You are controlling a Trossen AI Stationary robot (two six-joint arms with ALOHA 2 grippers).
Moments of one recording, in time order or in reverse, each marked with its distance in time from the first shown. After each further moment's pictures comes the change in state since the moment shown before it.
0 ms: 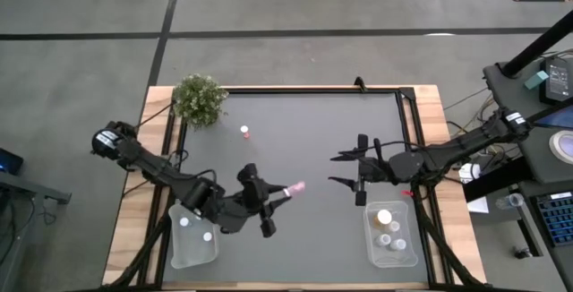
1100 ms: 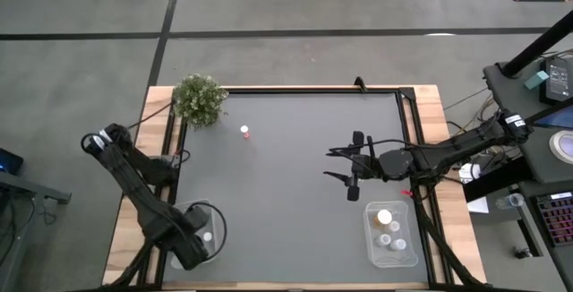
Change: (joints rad) left arm -0.334 -0.007 0.068 -1.167 1.025 -1.203; right arm -0.072 0.050 0.000 -0.009 -0.005 -0.032
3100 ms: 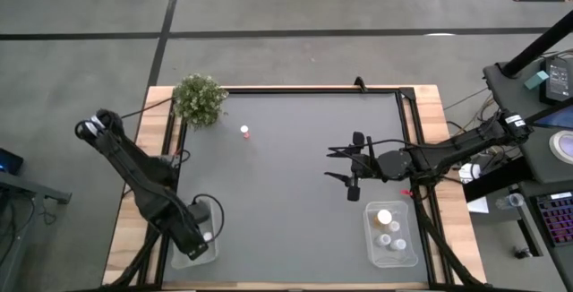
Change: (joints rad) left arm 0.024 -0.199 -0.317 0.351 -0.043 0.042; right arm 0.000 -0.001 -0.001 -0.042 -0.001 0.063
